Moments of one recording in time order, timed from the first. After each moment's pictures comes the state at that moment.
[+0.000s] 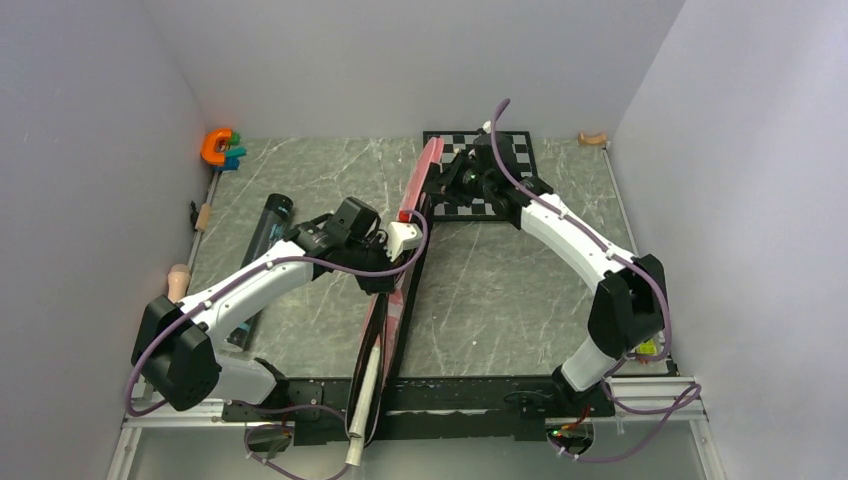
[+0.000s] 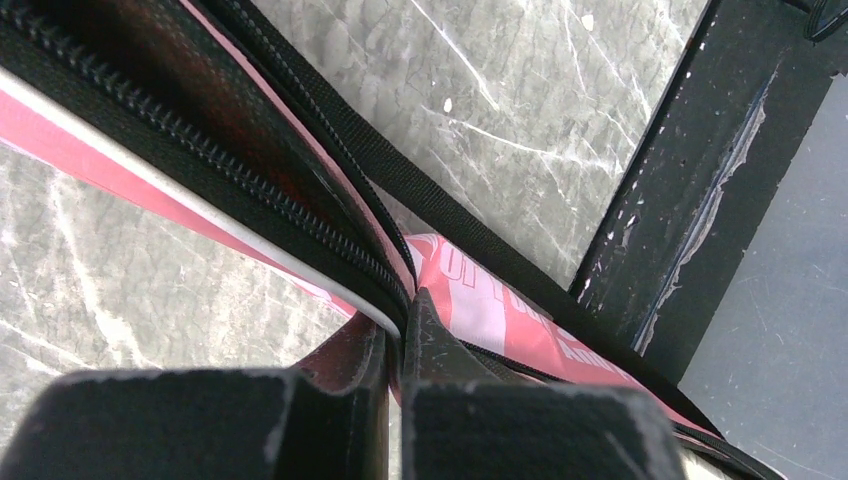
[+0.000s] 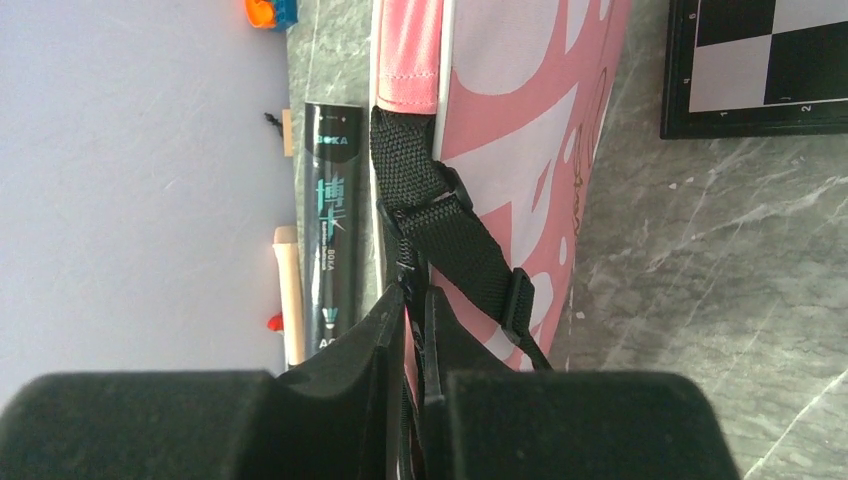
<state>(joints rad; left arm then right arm) -0.66 1.35 1.06 -0.67 0.44 0.25 0.50 1.62 1.37 -0.29 -0.22 0.93</state>
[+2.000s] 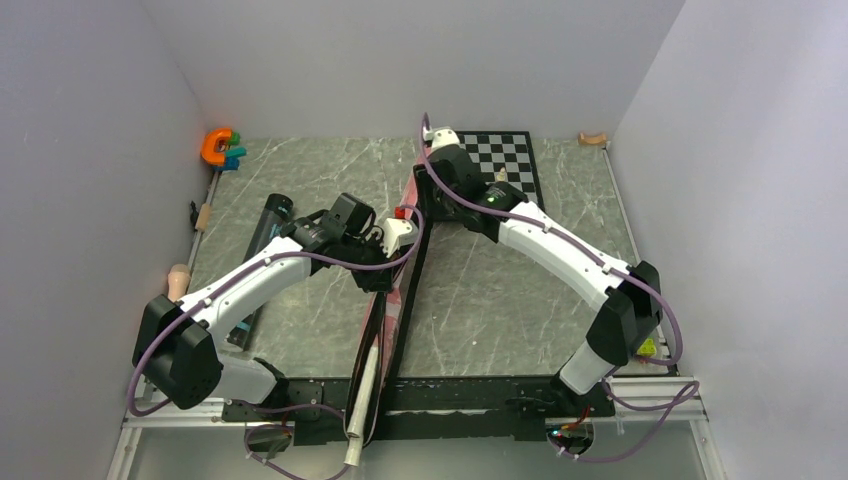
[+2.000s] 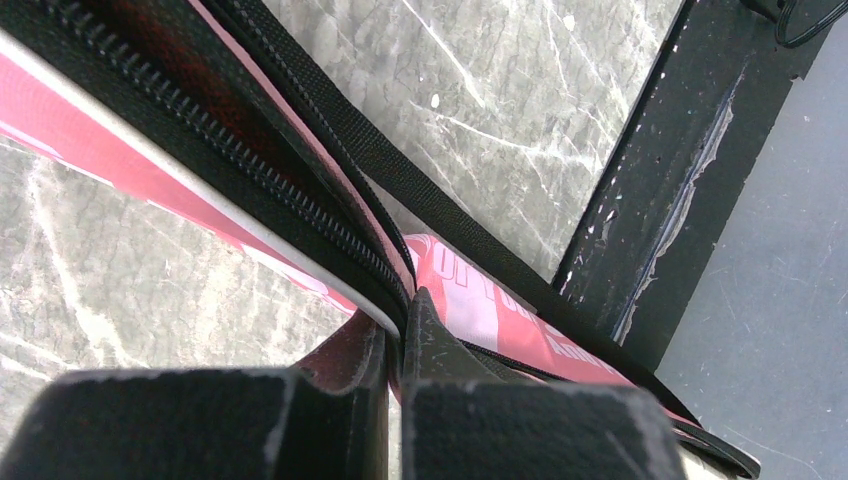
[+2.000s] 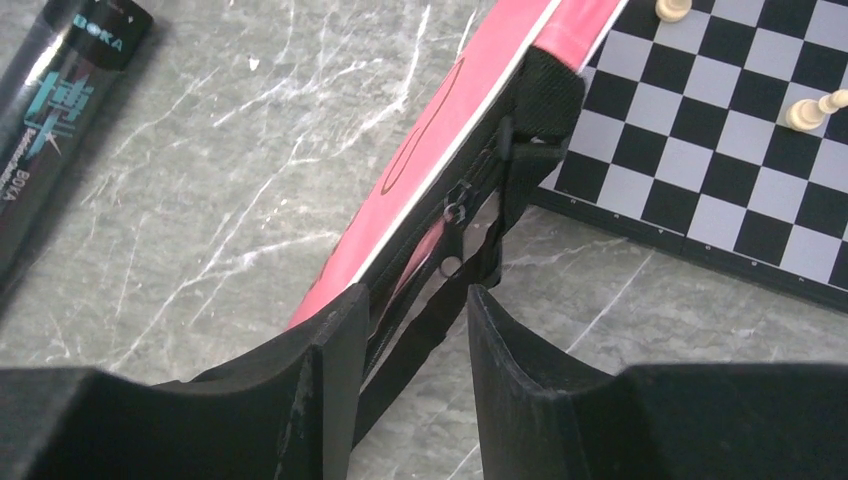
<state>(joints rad) -0.63 1.36 1.08 -0.71 0.51 0.25 0.75 1.61 1.51 -0.50 0.27 0.30</state>
